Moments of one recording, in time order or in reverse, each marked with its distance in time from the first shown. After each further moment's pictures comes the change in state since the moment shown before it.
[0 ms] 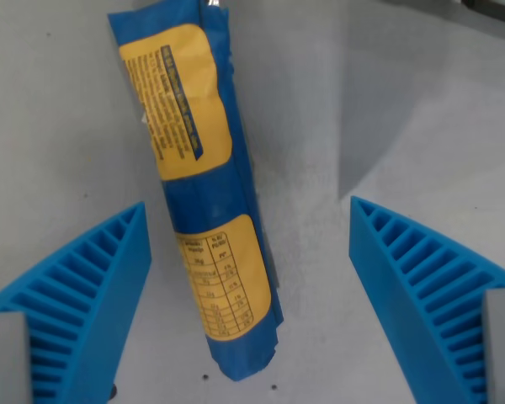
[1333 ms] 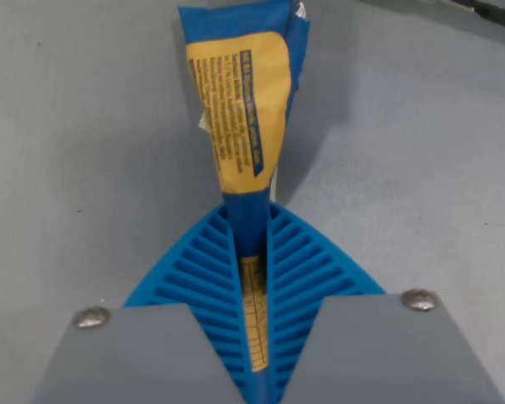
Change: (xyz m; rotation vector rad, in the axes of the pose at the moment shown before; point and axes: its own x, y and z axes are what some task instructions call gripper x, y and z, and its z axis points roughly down) arm 0.002 0.000 0.009 -0.001 0.006 -0.001
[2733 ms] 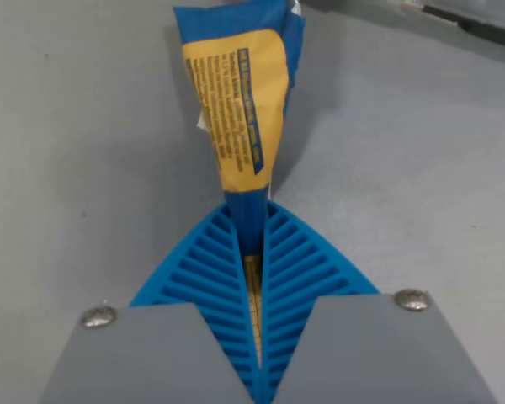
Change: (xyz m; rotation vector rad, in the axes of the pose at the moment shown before) arm 0.004 0.001 -0.010 -0.005 0.019 0.000
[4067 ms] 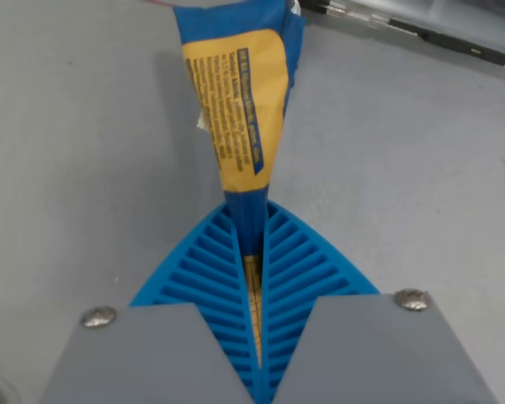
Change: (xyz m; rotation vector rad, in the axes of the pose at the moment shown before) arm 0.003 0.001 -0.033 -0.007 0.020 0.000
